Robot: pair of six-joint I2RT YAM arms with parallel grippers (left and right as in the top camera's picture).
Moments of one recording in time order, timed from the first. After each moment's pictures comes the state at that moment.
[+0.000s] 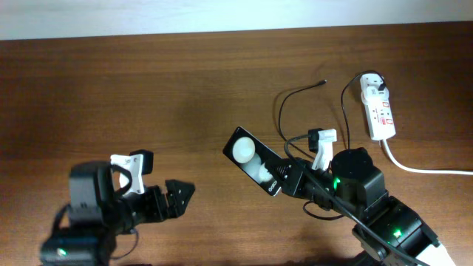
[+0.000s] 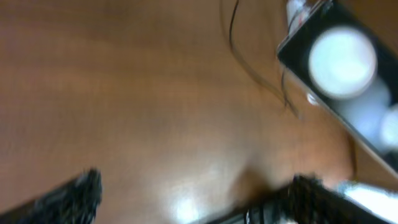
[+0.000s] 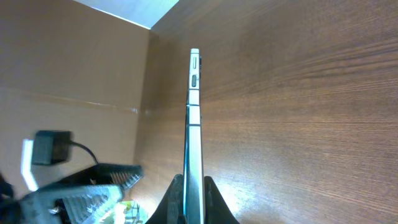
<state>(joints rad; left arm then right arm) 0.00 0.77 0.91 -1.09 0.57 -0.28 0.58 0.82 0.83 -0.50 -0.30 0.98</state>
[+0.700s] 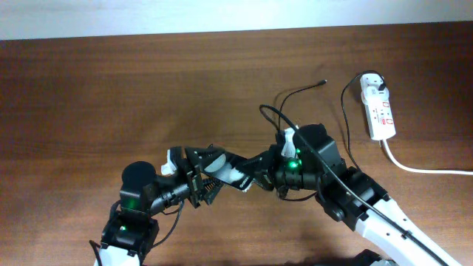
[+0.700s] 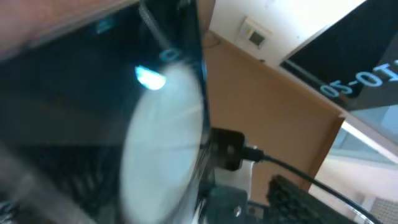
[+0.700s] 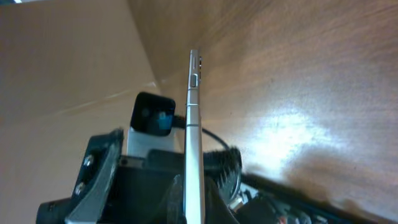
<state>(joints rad) -0.28 0.87 0.40 0.16 0.73 -1.87 0.58 1.12 0.83 -0.32 -0.58 1.41</state>
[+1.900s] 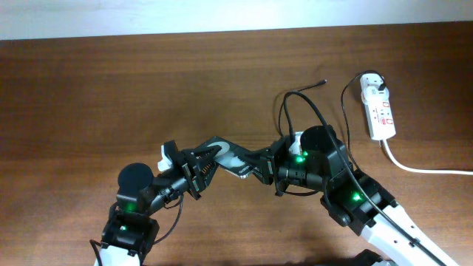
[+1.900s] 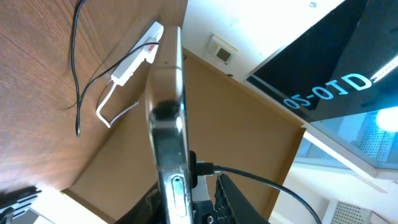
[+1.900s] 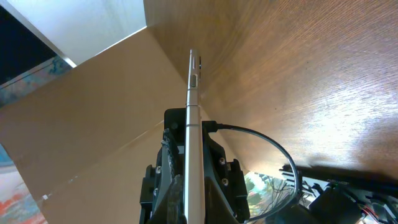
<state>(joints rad) -0.28 0.87 0.40 0.28 0.63 -1.98 0.58 1.07 0.83 -0.26 -0.50 1.77</state>
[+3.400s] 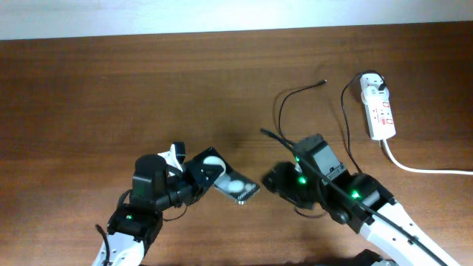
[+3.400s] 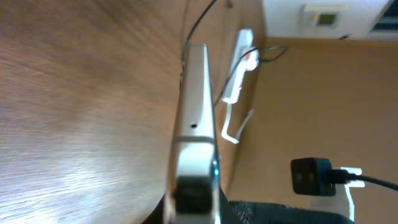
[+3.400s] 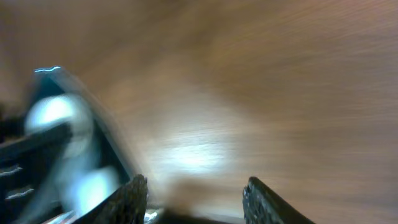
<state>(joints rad) -0.29 1.00 0.41 0.00 0.64 -1.16 0.58 1.09 0.85 -0.78 -0.25 1.07</state>
